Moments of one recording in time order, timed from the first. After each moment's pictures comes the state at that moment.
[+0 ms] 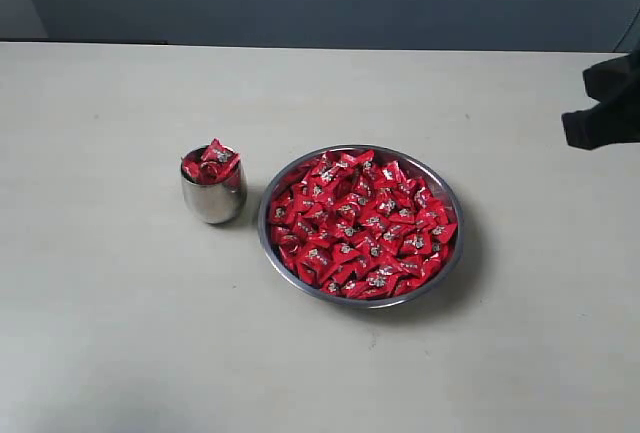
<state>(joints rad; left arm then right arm) 0.22 0.00 0.00 0.04 0.29 -0.02 0.43 0.96 -0.73 -0.05 0.46 -0.16</state>
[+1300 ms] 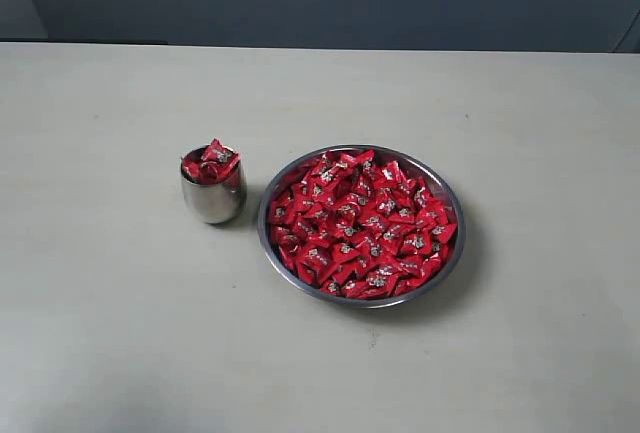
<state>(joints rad) 0.22 0.00 0.00 0.04 0.29 -0.02 -0.05 0.20 -0.11 -0.25 0.16 0.23</state>
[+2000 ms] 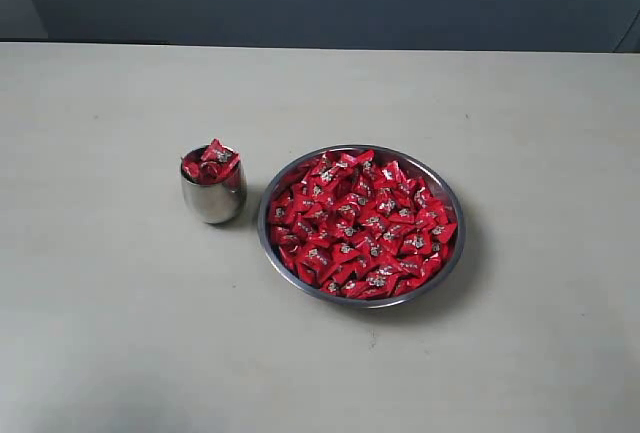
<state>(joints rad) 0.22 0.00 0.00 0.04 0.29 -0.02 -0.05 0.15 -0.01 0.04 0.19 -0.11</state>
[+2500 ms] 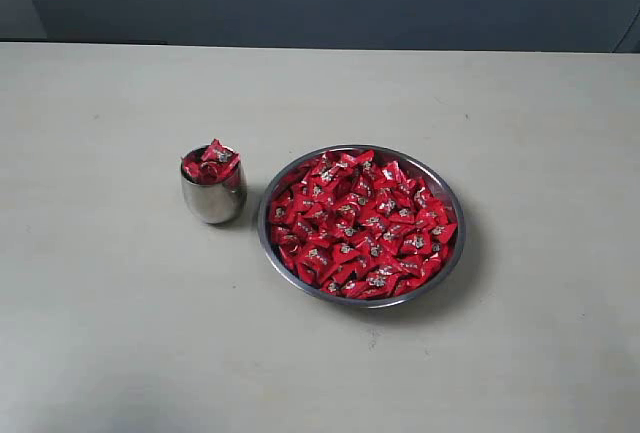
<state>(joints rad) 0.22 0.00 0.00 0.04 0.29 -0.02 -0.05 0.07 0.00 0.05 0.30 -0.11</state>
